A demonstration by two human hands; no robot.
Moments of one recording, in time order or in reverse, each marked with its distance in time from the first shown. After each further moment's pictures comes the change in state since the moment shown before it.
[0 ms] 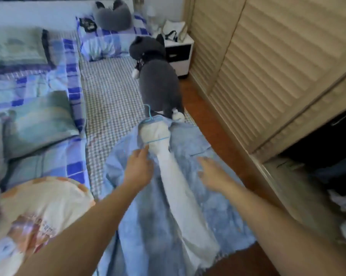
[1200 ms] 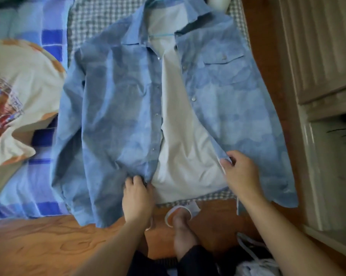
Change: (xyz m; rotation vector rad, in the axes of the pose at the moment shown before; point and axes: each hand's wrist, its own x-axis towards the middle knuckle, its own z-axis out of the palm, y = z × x) left_hand -0.235 -0.063 0.301 -0.037 0.027 -0.706; right_hand -0.048 0.176 0.173 0.252 0.114 0.052
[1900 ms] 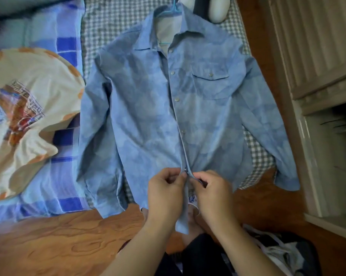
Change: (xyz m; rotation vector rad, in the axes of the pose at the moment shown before) left_hand -0.066 0.050 -0.101 -0.805 -0.245 -0.083; right_hand -0.126 -0.092 0.047 0.181 0.041 -0.133
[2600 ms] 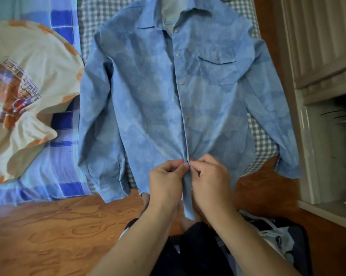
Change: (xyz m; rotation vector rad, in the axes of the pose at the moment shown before) left_hand 0.005 -0.015 -0.008 -0.325 -0.056 -0.209; right_hand -0.006 -0.017 0.015 -0.225 -0.002 -0.113
